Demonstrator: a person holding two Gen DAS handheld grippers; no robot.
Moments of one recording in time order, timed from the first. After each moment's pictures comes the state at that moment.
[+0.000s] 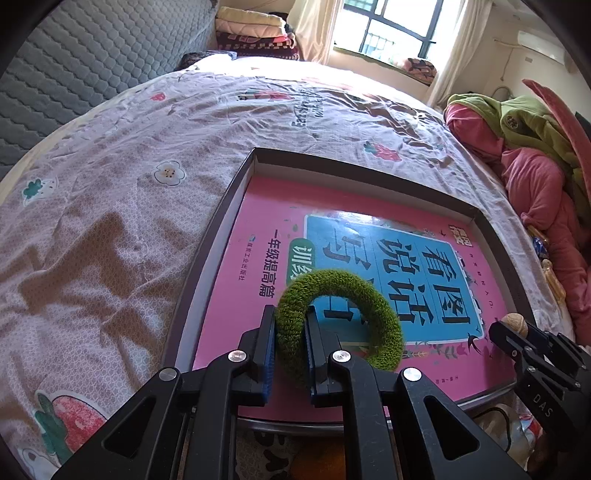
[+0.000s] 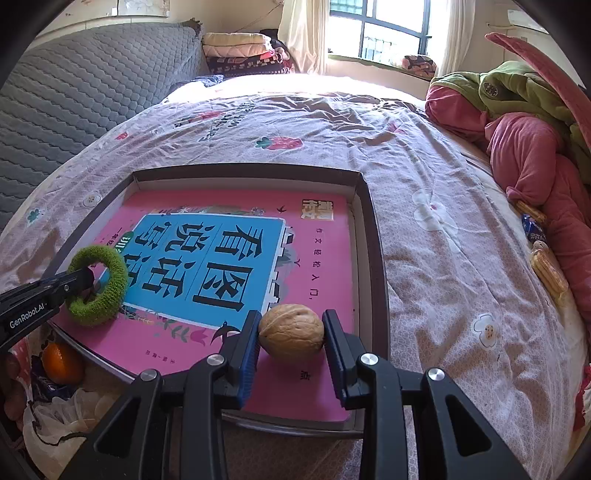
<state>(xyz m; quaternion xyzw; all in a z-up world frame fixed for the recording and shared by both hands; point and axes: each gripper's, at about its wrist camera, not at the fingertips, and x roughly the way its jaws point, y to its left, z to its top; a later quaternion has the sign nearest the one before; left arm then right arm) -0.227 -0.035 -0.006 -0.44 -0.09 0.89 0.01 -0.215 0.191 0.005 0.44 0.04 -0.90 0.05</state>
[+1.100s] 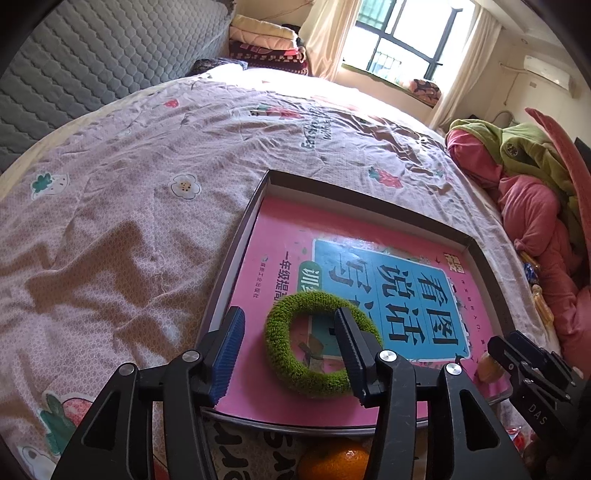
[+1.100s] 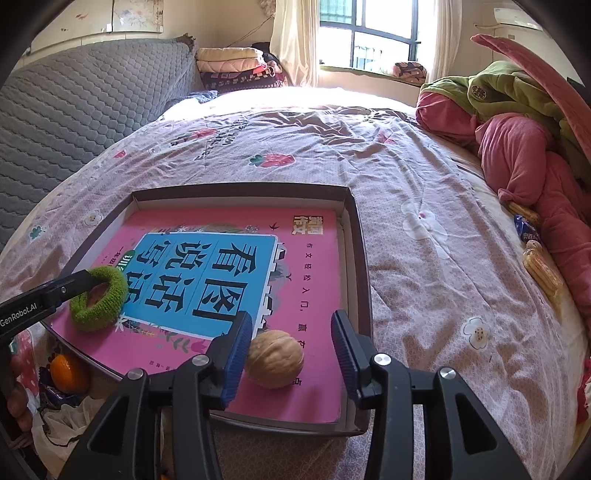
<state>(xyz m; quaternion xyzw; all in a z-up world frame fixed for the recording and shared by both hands) -0.222 -0.055 0.008 -0.41 -0.13 0.90 0.01 -0.209 0.198 0.017 0.41 0.02 -0.91 0.04</state>
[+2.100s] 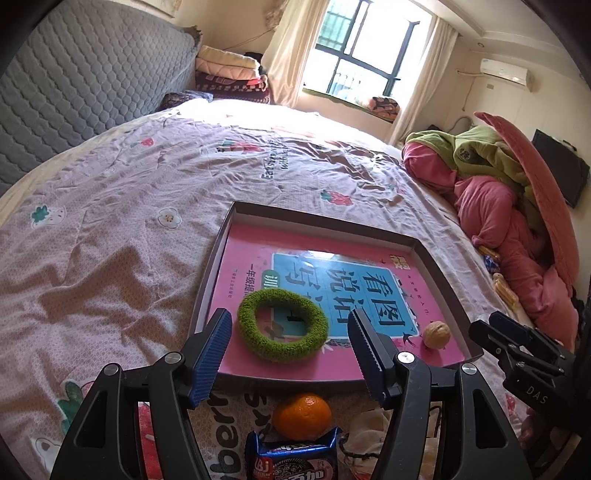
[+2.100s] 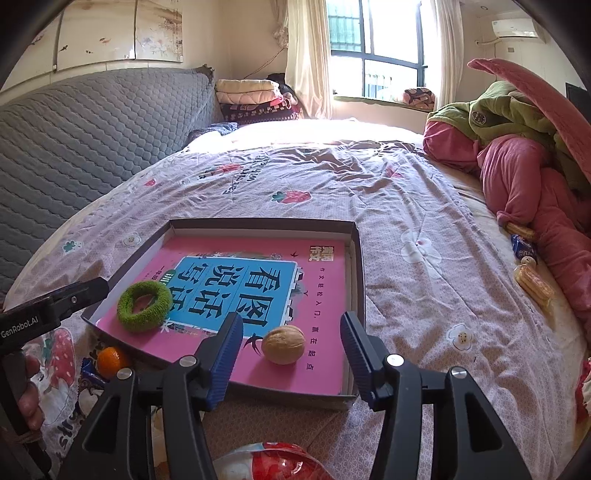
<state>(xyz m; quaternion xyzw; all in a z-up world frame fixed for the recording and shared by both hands) -0.165 -0.047 0.044 -0.35 -0.11 0.93 0.07 -0.161 0.205 0.051 0.35 0.01 -0.93 0.08</state>
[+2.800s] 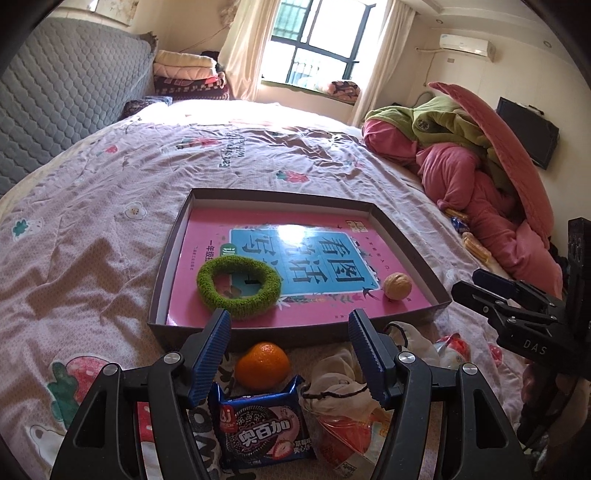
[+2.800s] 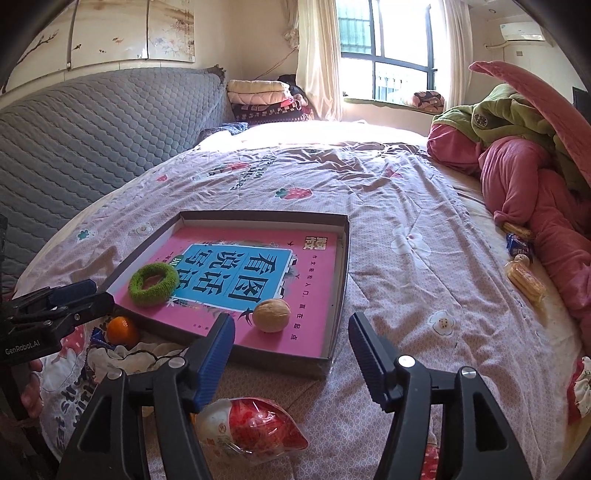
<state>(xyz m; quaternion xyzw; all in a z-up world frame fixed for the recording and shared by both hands) -0.128 -0.021 0.042 -0.36 -0.07 0.92 0.14 -0.135 0.226 0.055 0.35 0.02 -0.93 0.10</state>
